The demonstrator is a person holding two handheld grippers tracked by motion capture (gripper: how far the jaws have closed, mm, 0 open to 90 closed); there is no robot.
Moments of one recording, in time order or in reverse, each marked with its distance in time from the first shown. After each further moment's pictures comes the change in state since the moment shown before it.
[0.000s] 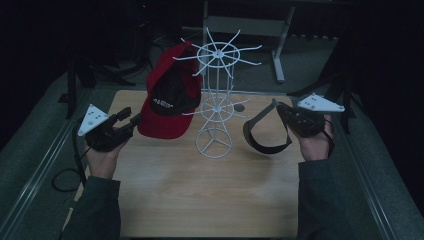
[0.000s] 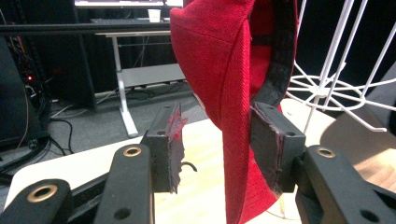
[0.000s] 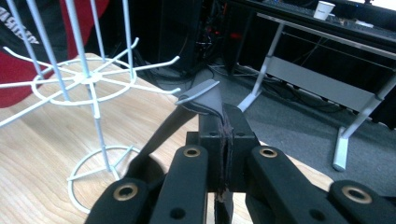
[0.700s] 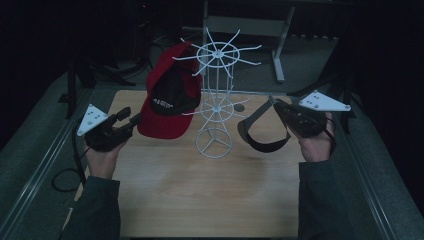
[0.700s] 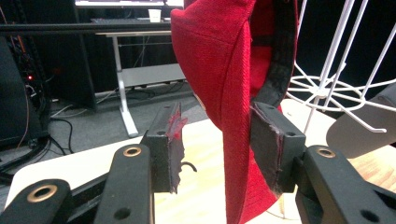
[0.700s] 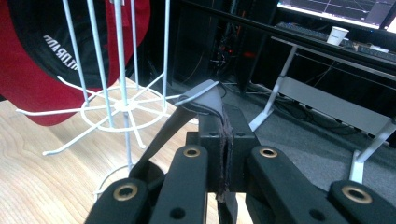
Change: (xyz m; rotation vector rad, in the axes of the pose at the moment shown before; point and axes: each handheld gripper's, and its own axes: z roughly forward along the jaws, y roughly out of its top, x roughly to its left) left arm 0.001 0.000 -0.001 0.000 0.001 -0.005; right arm 0.015 0.022 -0.017 -0.061 0.056 -0.027
